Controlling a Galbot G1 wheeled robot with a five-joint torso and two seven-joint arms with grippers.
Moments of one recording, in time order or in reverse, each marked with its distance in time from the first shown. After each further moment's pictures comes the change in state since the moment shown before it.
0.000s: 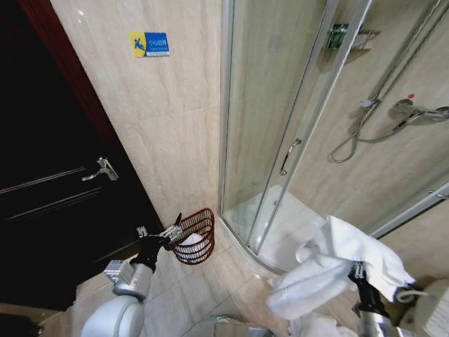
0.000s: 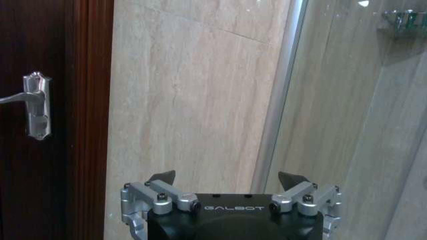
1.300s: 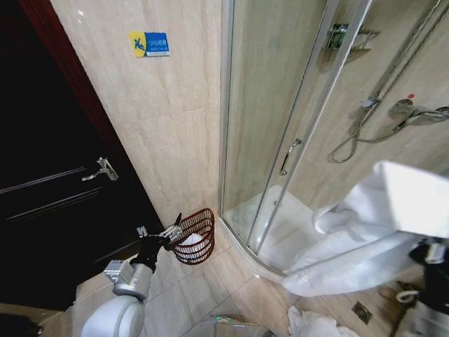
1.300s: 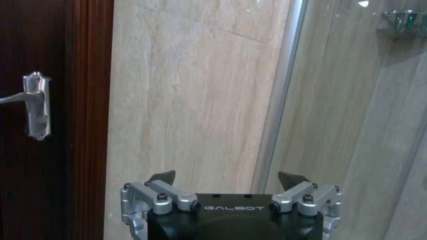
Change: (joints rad) left arm 0.000 0.000 0.000 0.000 0.000 0.000 0.000; right arm -0.102 0.021 0.272 0.586 0.175 -0.025 -0.038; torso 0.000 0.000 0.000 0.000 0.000
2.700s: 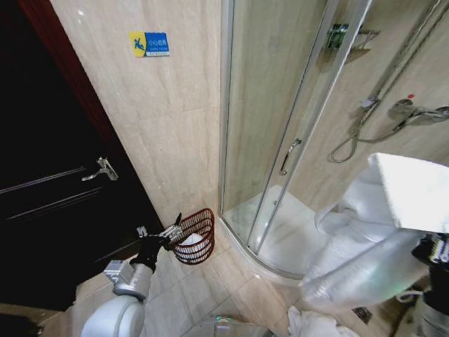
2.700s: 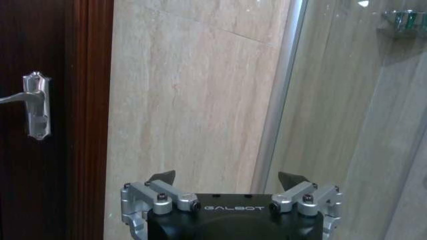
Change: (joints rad) left arm 0.000 0.000 0.000 0.000 0.000 0.000 0.000; right arm 0.004 0.048 -0.009 0.023 -0.091 0.077 -0.066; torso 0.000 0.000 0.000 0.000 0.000
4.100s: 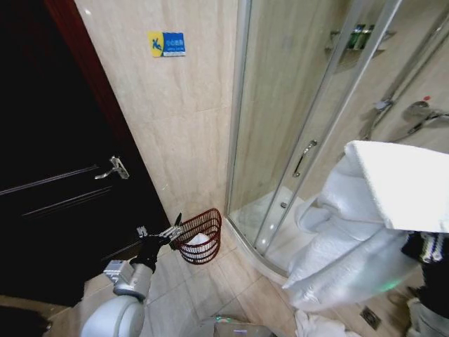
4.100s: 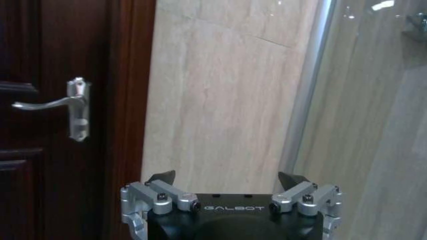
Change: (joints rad) left arm 0.000 0.000 0.000 0.000 0.000 0.000 0.000; right arm 0.010 -0.010 -0.015 0.076 0.000 0.016 -0.117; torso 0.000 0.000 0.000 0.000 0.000
